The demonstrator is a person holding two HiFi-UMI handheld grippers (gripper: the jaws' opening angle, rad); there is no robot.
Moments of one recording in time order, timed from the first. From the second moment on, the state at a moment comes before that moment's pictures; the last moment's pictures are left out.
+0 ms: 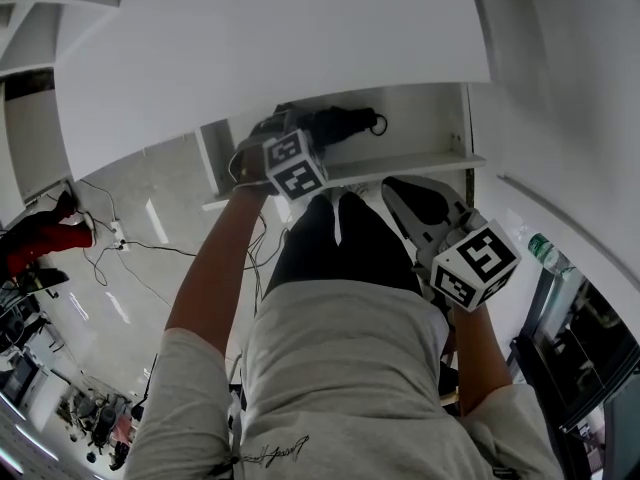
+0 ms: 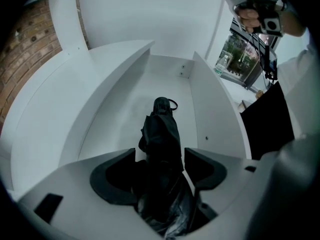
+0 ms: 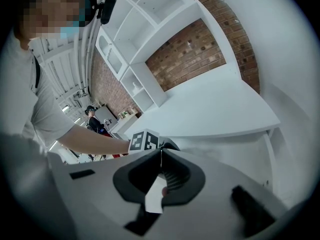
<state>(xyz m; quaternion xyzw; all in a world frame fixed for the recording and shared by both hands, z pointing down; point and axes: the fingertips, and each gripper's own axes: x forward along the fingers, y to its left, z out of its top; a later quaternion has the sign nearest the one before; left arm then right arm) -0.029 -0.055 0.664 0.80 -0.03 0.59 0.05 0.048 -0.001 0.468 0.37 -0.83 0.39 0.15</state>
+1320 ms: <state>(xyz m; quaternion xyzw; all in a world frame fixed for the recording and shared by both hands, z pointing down) -0.049 -0.036 0.583 0.84 -0.08 0.54 0.01 0.028 0.018 0.431 0.38 -0.84 0.35 0.15</state>
